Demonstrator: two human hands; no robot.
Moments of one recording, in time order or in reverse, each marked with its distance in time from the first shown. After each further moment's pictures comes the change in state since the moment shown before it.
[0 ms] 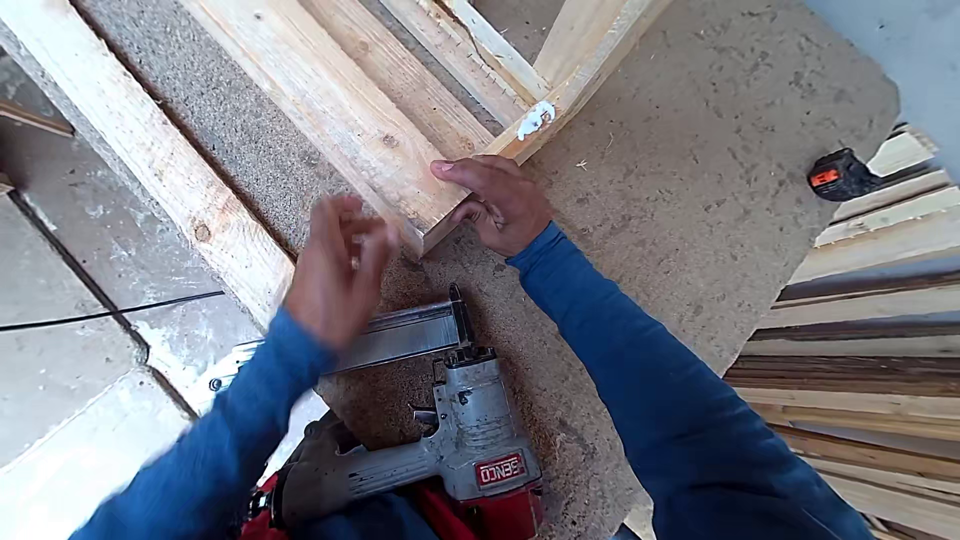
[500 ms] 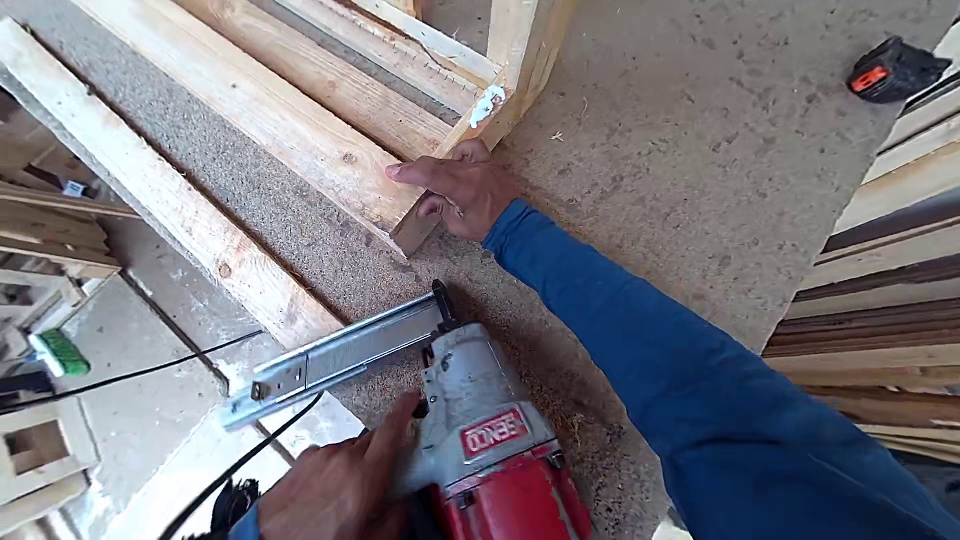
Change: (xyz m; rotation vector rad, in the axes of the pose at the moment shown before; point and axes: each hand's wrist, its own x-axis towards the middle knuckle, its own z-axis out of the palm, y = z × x) left_hand -0.144 0.024 0.004 0.724 -0.609 0.220; right_hand -0.002 -0.005 -0.006 -0.182 -0.011 -0.010
